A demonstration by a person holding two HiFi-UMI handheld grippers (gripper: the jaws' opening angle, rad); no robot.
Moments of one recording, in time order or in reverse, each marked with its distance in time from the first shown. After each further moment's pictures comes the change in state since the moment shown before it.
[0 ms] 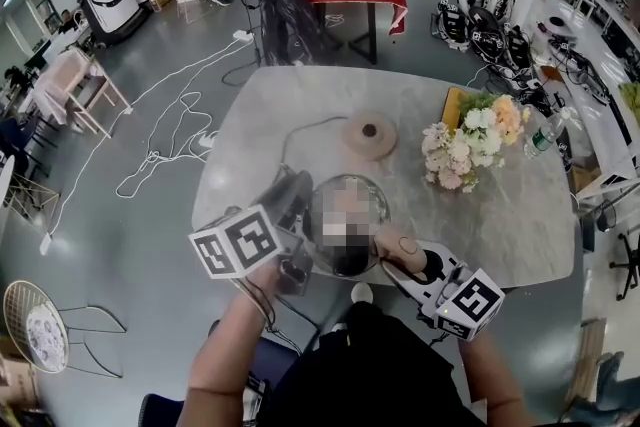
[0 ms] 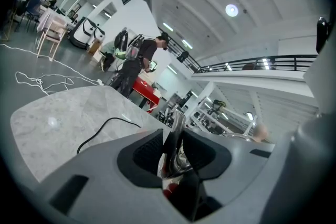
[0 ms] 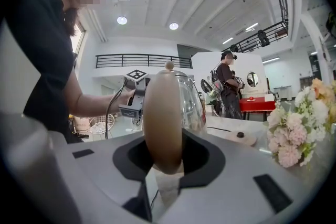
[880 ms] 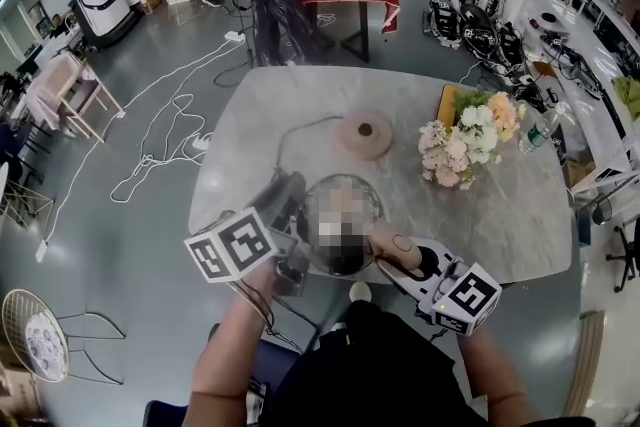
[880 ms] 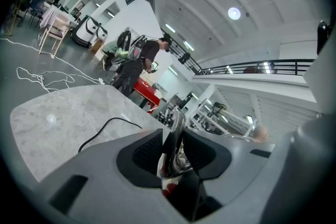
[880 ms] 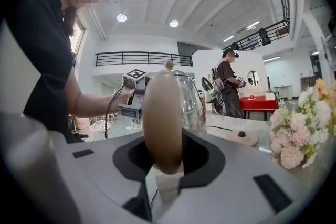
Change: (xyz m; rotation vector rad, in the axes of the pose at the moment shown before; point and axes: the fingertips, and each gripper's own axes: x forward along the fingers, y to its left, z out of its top) left arm -0.003 0.011 0.001 -0.028 -0.019 -0.001; right arm 0.010 0.001 -0.004 -0.007 0.029 0.007
